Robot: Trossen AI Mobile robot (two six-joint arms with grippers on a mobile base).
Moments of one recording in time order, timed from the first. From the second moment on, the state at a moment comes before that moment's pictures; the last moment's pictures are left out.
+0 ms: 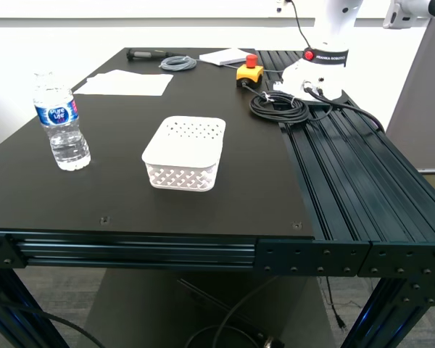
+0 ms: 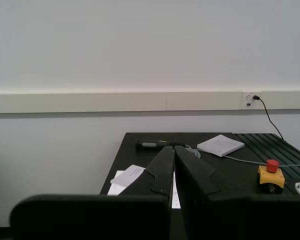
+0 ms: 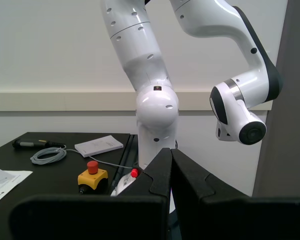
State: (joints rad) arm 0 0.00 1.05 0.52 0.62 0.00 0.00; arm 1 0.00 1.05 0.52 0.62 0.01 0.00
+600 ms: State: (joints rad) arm 0 0.00 1.05 0.52 0.62 0.00 0.00; arm 1 0.00 1.24 0.52 0.40 0.01 0.29
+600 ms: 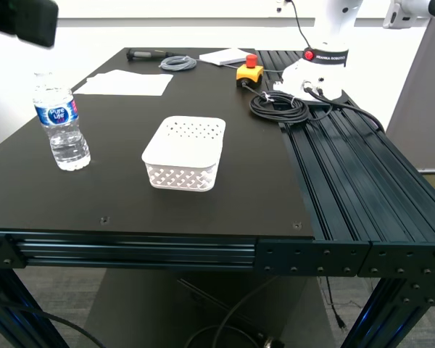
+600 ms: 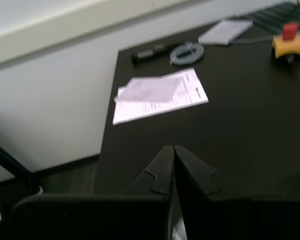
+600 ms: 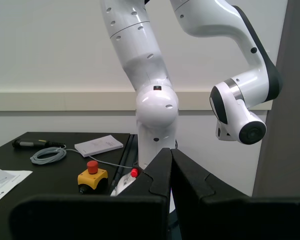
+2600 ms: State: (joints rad) arm 0 0.00 1.05 0.52 0.62 0.00 0.00; arm 1 0.04 1.67 0.57 0.43 0.00 0.38
